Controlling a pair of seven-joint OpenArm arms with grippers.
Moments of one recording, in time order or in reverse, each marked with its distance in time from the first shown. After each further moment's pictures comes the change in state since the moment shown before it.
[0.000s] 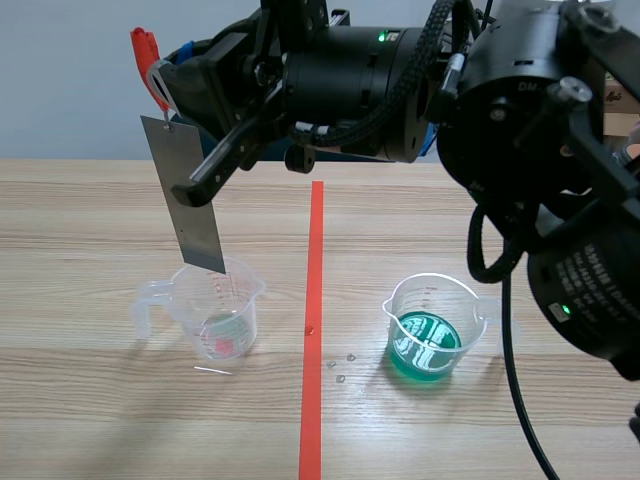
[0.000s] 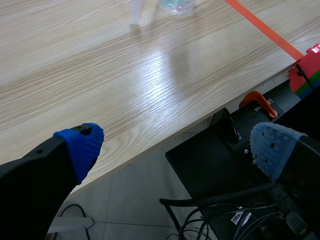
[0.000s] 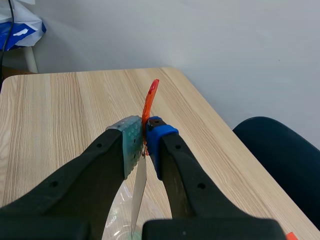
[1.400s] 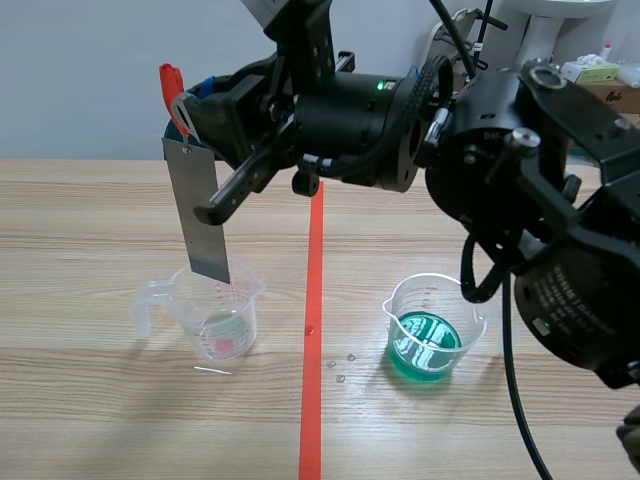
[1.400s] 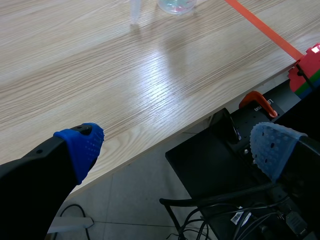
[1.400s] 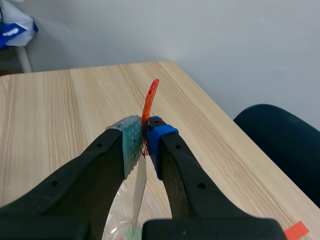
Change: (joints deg) left arm 0.0 0.0 0.0 0.0 0.0 0.0 0.0; right arm 0.0 0.0 -0.1 -7.9 -3.4 0.0 7.9
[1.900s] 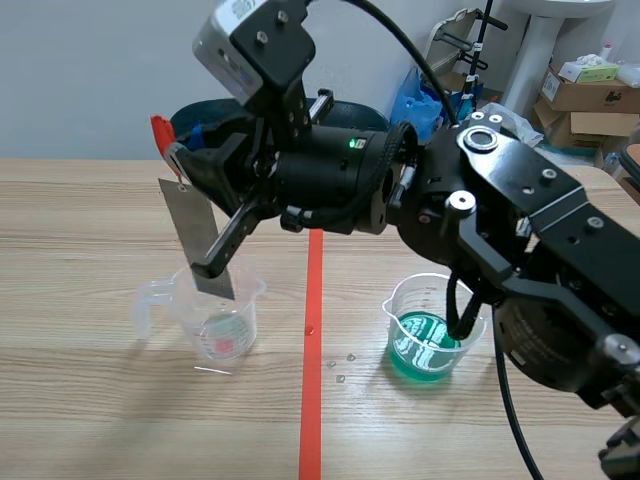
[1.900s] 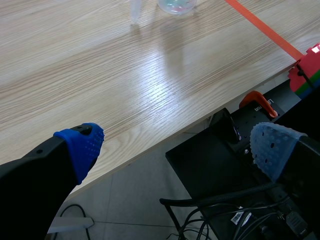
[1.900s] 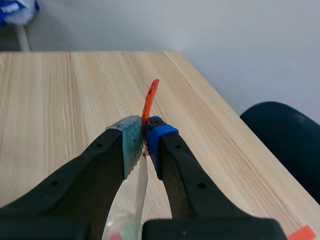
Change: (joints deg) left arm 0.0 0.0 0.0 0.0 0.0 0.0 0.0; right arm 0.0 -0.6 -4.0 -6.9 -11.0 -0.6 10.2
